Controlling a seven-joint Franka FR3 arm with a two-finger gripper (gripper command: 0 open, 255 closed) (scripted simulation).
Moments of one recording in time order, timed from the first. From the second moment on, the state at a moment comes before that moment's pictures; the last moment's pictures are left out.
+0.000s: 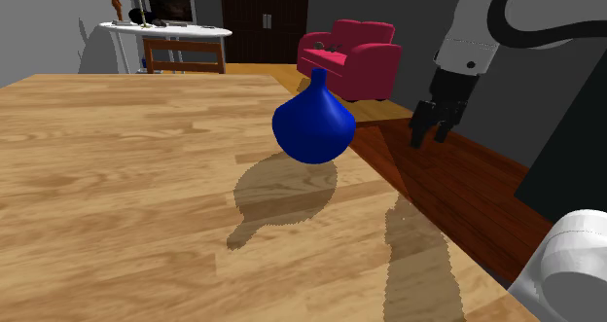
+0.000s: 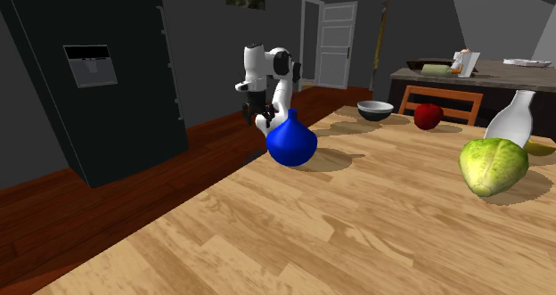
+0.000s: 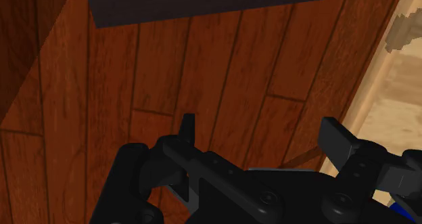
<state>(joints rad) 0.01 -0.83 0.00 -2.42 0.04 1.63 0.15</state>
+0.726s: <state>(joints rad) 0.05 -0.56 0.12 -2.08 0.08 1.56 0.26</state>
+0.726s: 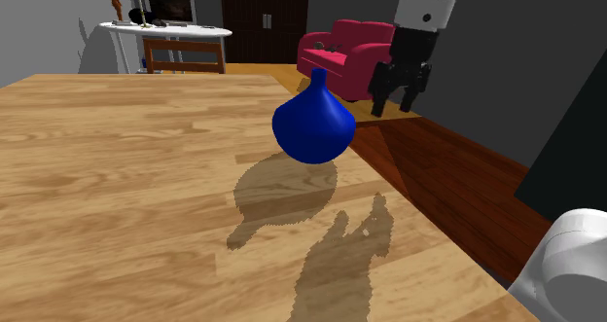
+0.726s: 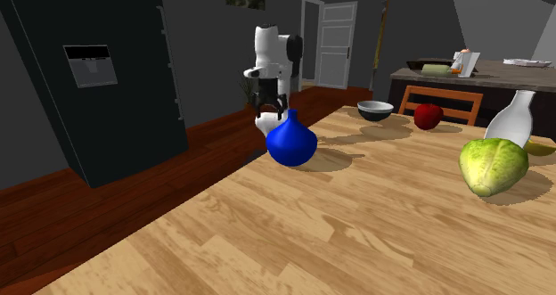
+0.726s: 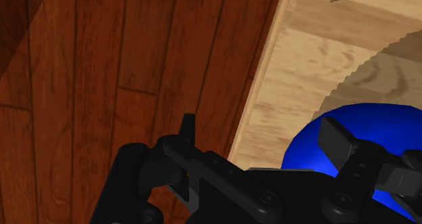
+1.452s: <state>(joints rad) 0.08 -0.18 0.26 -1.51 0.03 1.38 0.42</state>
